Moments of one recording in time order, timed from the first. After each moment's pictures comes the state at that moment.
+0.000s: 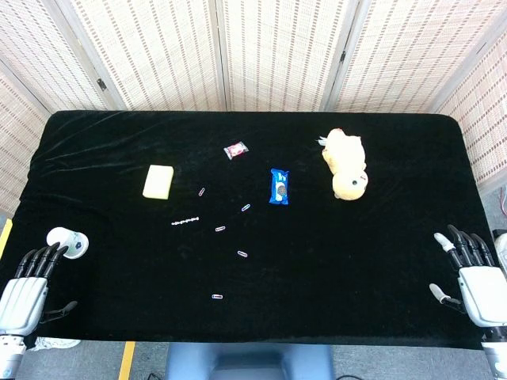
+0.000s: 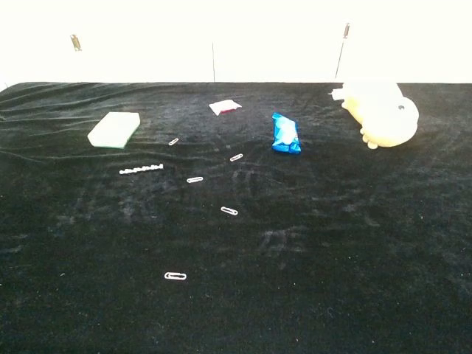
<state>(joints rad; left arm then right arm) -0.09 -1.10 0.01 -1.68 1.53 1.45 0.09 0.03 -1.07 0.03 -1.61 -1.57 1.51 0.01</state>
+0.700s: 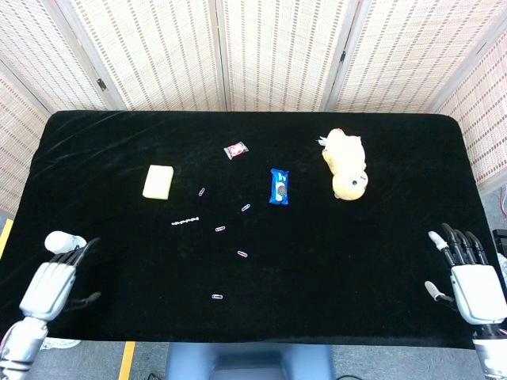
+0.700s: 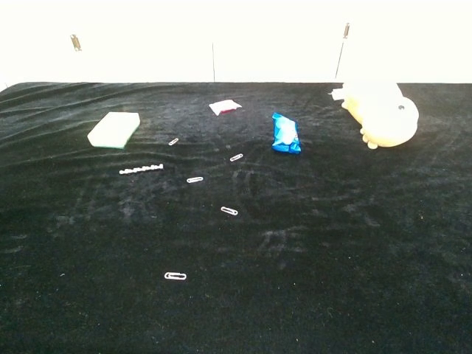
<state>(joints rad) -0.21 -1.12 -0.03 -1.68 1.59 1.34 0.05 0.04 -1.11 0.04 -1.62 -1.55 1.51 -0.09</state>
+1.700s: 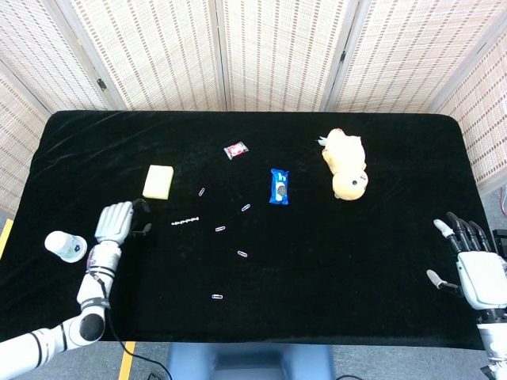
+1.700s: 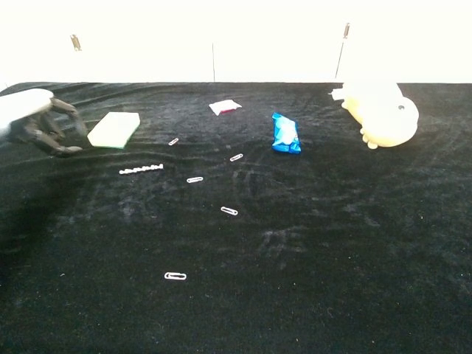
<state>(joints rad) -0.62 -1.50 -0.33 -1.46 0.81 0.98 0.36 0.09 -1.09 0.07 -1.57 -1.50 1.44 0.08</state>
